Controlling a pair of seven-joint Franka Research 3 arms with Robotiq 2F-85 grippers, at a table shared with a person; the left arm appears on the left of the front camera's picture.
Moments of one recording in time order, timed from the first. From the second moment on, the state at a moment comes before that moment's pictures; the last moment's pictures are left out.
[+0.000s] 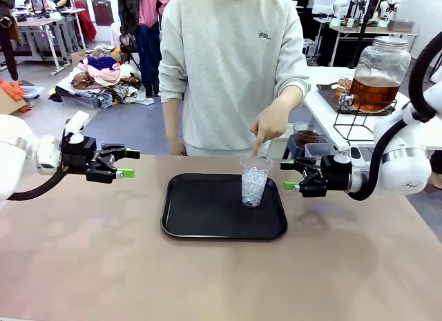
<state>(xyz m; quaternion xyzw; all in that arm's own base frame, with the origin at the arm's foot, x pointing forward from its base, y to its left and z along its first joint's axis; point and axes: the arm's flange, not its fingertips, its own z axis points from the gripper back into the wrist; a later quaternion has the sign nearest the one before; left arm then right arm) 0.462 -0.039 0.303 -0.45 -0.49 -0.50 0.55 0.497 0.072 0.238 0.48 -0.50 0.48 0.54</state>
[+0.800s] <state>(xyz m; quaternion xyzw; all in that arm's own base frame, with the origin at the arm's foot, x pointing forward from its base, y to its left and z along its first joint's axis) 0.462 -0.039 0.303 -0.45 -0.49 -0.50 0.55 0.497 0.087 0.228 0.49 -0.49 0.48 0.54</state>
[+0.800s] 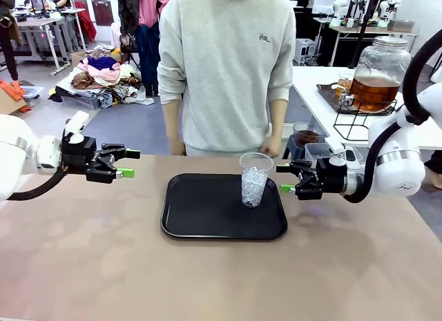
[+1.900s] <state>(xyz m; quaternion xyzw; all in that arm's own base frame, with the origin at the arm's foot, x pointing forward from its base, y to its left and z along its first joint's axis) 0.462 -0.039 0.303 -0.45 -0.49 -0.50 0.55 0.507 0.118 0.209 0.51 -0.48 0.48 0.54</state>
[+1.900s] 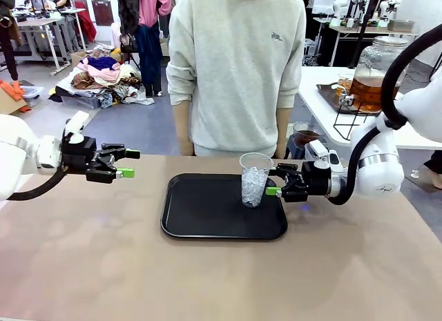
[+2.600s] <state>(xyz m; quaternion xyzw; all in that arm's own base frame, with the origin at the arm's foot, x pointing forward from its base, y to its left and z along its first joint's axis) 0.462 -0.039 0.303 -0.45 -0.49 -0.50 0.55 0.509 0.137 0.208 0.51 -0.47 0.48 0.53</state>
